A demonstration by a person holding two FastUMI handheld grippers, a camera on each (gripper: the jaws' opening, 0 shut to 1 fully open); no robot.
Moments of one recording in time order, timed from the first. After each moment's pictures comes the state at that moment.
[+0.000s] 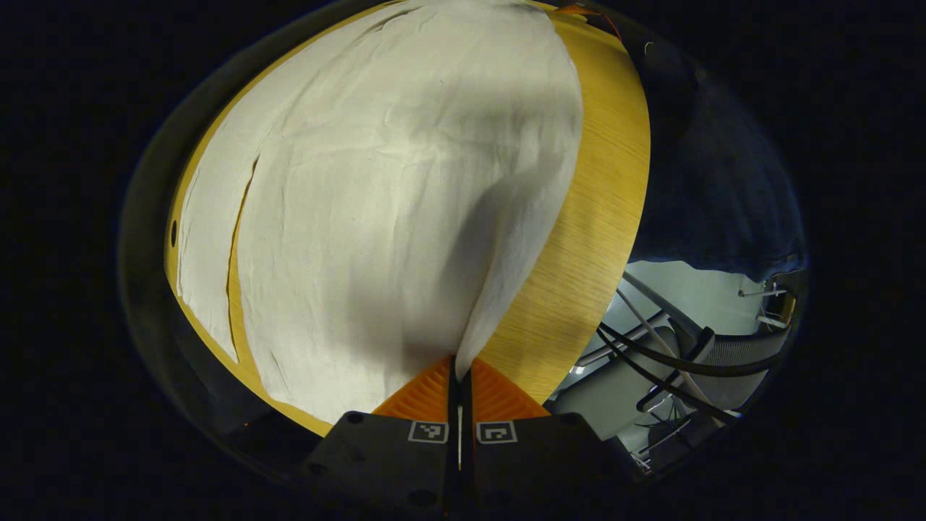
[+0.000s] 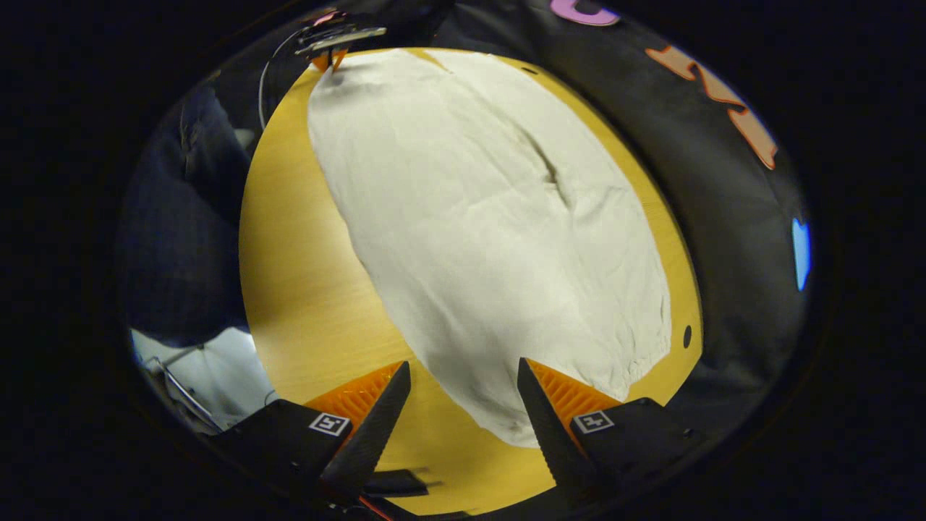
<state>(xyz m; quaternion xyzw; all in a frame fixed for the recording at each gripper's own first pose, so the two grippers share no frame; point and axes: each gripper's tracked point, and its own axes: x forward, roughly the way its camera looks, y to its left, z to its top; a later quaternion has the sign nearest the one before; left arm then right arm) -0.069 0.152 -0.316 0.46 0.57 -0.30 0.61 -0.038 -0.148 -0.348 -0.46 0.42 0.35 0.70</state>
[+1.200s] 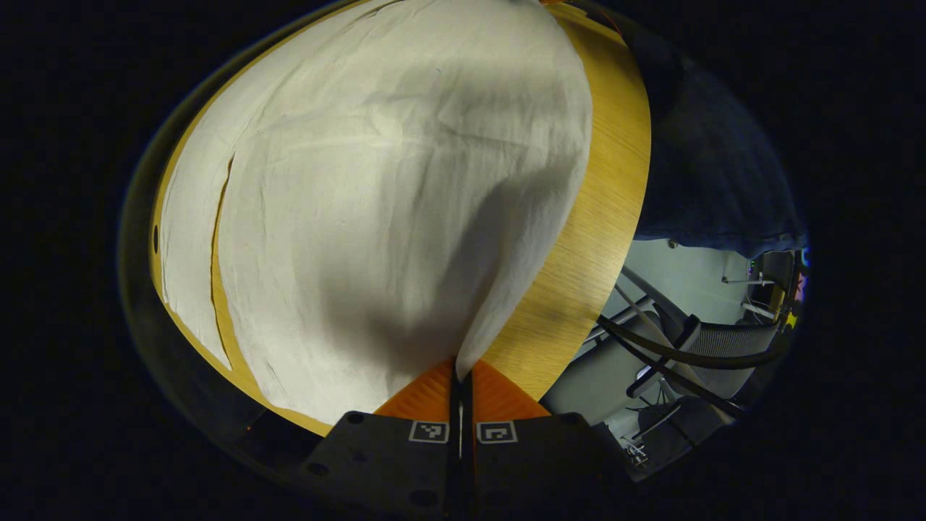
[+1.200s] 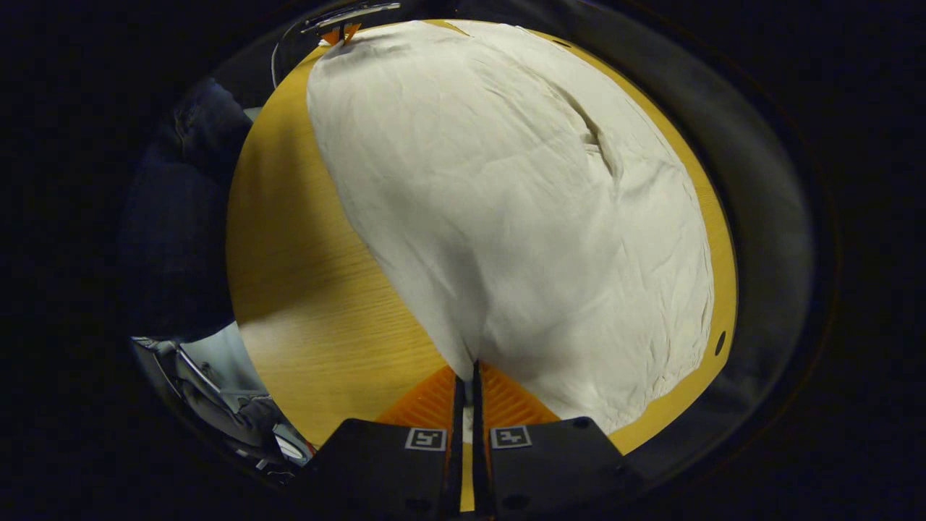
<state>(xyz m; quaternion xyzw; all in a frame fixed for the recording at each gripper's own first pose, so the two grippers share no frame) -0.068 0.152 -0.314 0.45 0.61 -0.31 0.57 -0.028 -0.154 -0.368 -0.46 0.48 0.36 0.65</state>
